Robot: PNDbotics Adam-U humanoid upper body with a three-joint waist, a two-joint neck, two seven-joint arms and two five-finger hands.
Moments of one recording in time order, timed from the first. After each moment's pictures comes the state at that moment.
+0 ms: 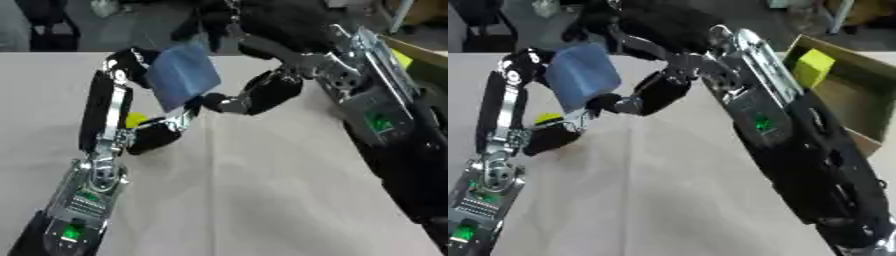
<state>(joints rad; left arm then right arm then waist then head) -0.57 0.19 -0.28 -1.79 -0.61 0.11 0.30 -1.03 -0.29 0.38 -1.68 0.74 -0.32 0.43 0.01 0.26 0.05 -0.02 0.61</state>
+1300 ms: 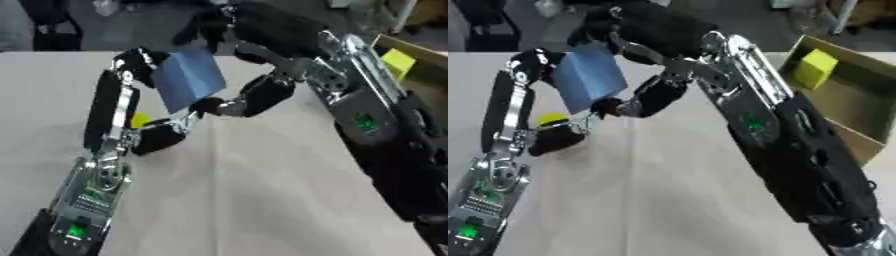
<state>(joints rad) -0.57 0.19 -0.28 -1.78 -0.63 0.08 0.28 -1.03 -0.28 0.38 -1.62 0.78 -0.34 0.42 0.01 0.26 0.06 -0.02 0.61</state>
